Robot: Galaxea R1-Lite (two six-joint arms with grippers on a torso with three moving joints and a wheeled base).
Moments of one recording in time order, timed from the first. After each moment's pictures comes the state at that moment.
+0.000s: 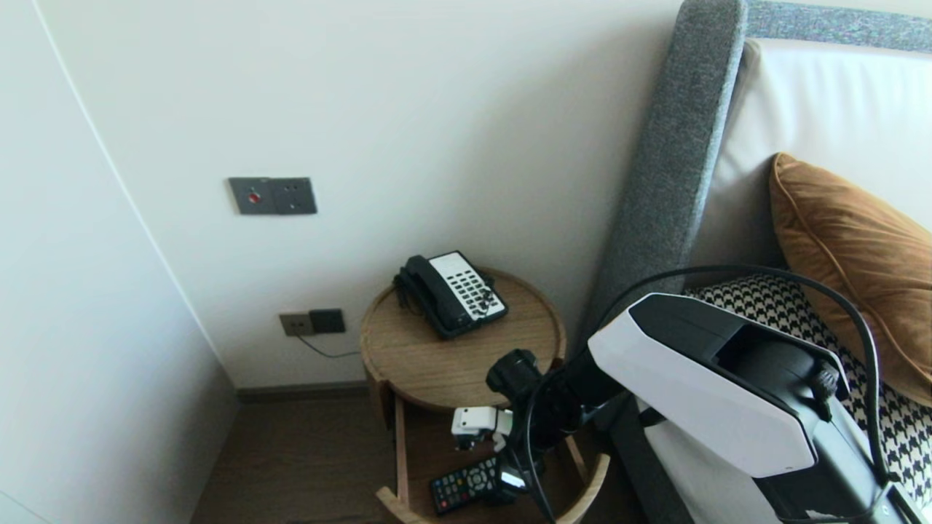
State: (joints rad) left arm 0.01 0.00 0.00 -0.02 0.01 -0.02; right arm 0.61 2.52 -1.42 0.05 0.26 -0.76
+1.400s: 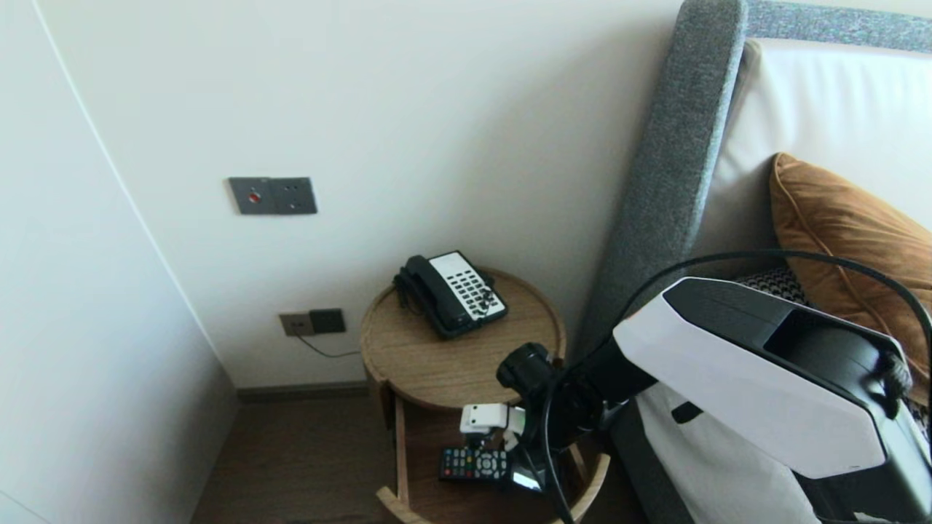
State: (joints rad) left arm 0.01 0.00 0.00 -0.02 0.01 -0.02; right arm 0.61 2.40 -1.31 0.05 0.26 -0.77
